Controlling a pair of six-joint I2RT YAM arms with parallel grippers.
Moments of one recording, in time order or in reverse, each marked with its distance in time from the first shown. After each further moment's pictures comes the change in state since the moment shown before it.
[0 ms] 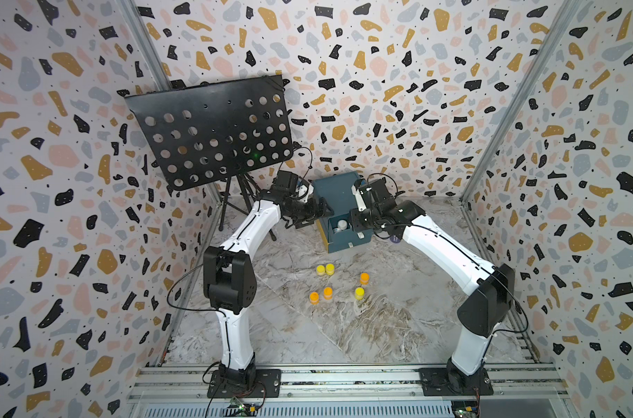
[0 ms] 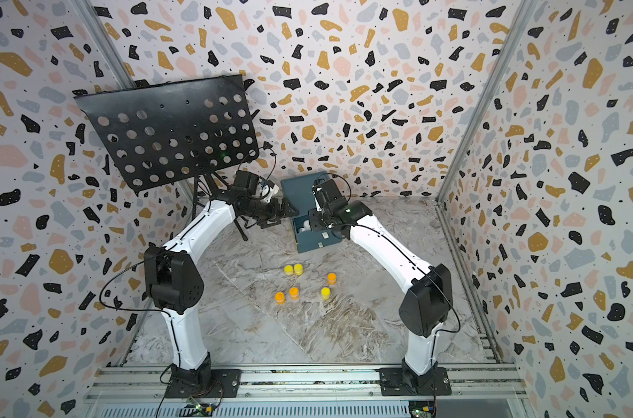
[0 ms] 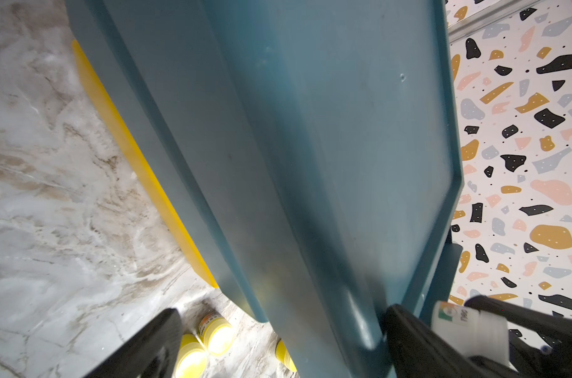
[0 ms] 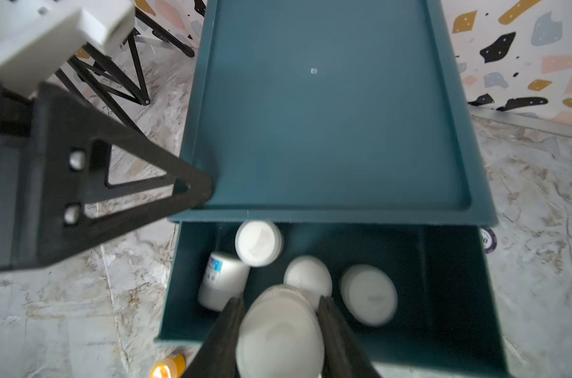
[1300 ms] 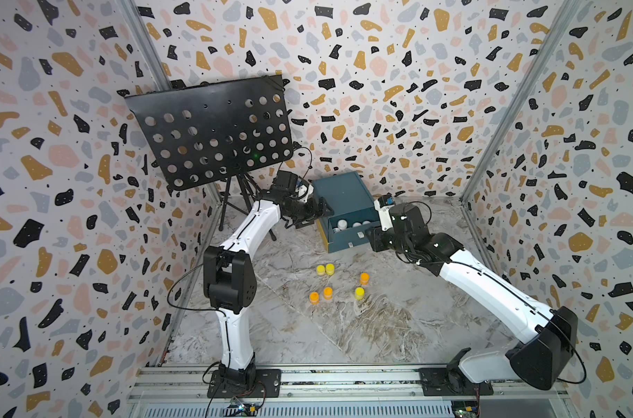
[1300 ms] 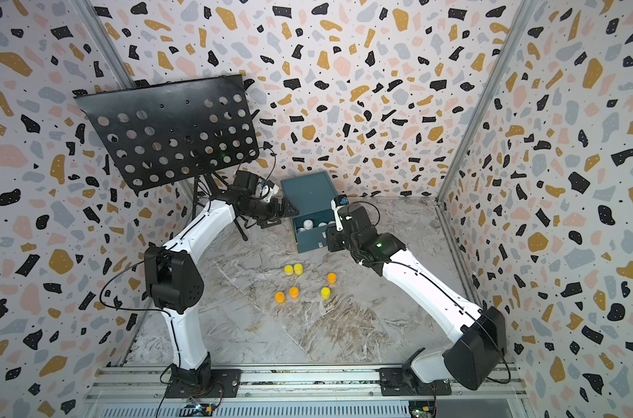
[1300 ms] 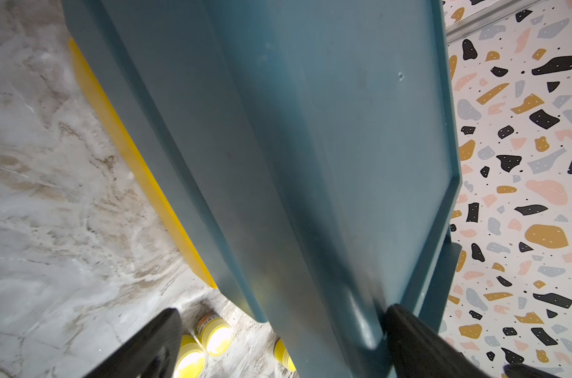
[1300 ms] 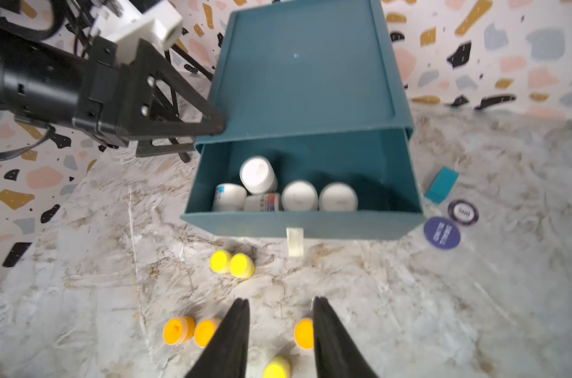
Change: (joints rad) left arm 0.003 0.004 0.000 0.000 0.008 -0.003; right arm 0.000 -0.462 -0.571 0.249 0.005 0.028
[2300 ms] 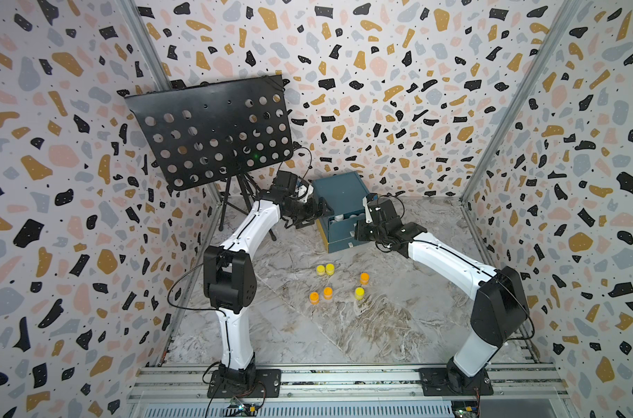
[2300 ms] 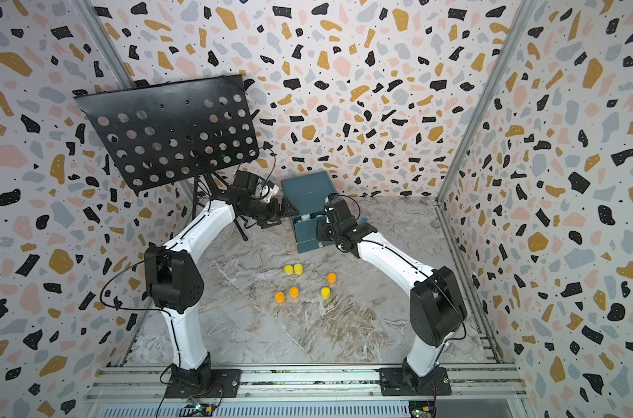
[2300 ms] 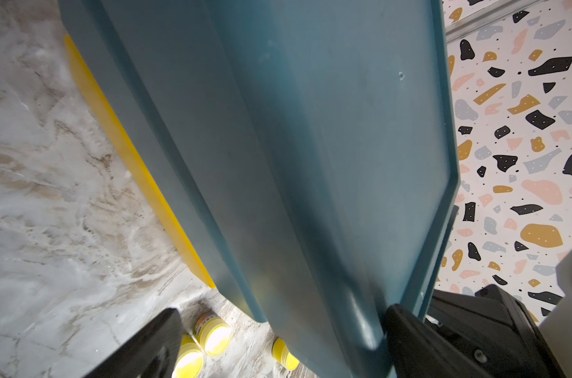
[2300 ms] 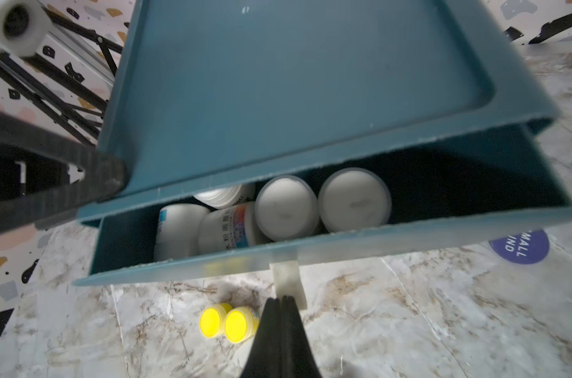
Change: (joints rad) left arm 0.003 0.002 0.000 0.000 0.008 -0.002; right arm -0.055 0.348 0.159 0.153 -0.042 0.157
